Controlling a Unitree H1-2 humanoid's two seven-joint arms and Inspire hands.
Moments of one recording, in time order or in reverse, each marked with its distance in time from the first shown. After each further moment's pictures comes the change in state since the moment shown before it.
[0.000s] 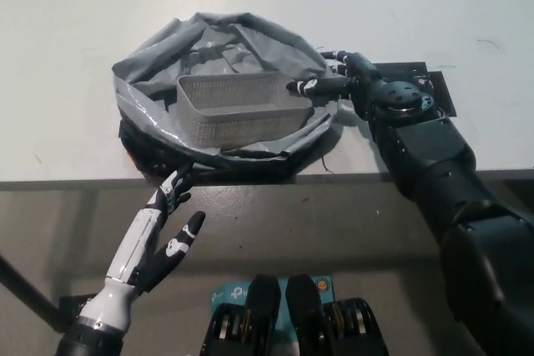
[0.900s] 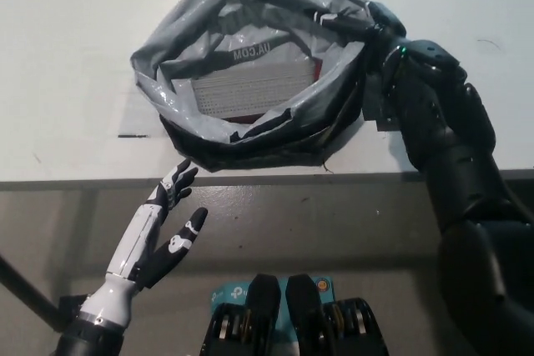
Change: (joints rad) left_arm -0.011 0.001 0.000 0.000 0.001 0.002 0.000; right_arm 0.002 0.014 -0.192 -0.306 0.215 0.166 0.001
